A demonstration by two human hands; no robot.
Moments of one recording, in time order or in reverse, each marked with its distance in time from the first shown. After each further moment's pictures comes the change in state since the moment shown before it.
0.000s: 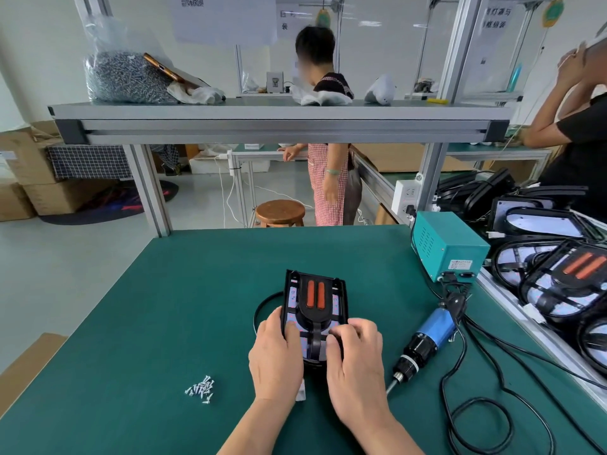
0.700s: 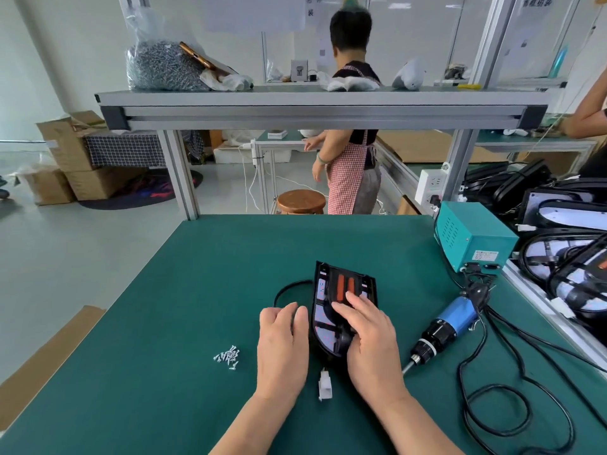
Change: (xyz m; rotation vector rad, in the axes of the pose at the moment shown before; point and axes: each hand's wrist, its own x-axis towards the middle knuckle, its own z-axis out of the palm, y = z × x) left_hand -0.024 -0.013 -0.033 -0.086 -0.026 0.089; right_hand 0.003 0.008 0.003 0.014 -0.072 -0.140
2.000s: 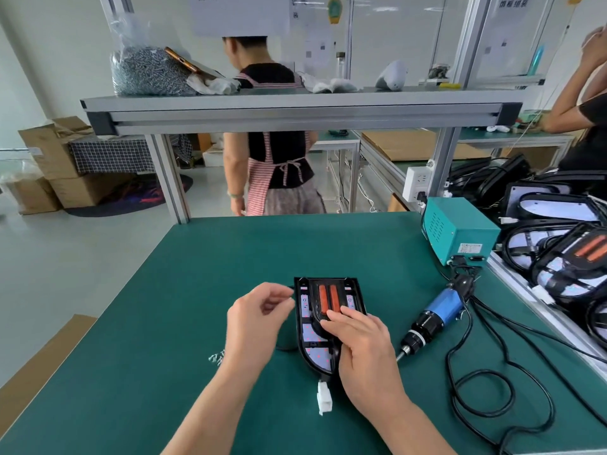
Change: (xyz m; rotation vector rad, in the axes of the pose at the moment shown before) left_hand 0.020 0.021 -0.051 -0.221 -0.064 0.106; right_hand -0.023 -0.016 -0.018 -0.051 0.017 -0.159
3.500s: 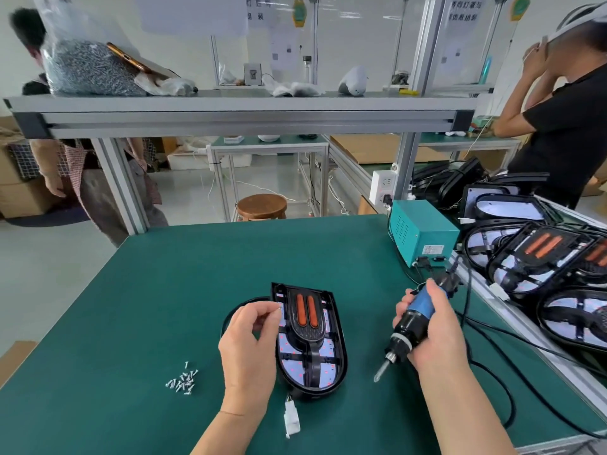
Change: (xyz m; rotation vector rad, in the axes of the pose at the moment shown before) left_hand -0.021 0.007 0.051 -0.141 0.154 0.006; right_hand 0.054 0.080 -0.089 1.451 0.547 1.144
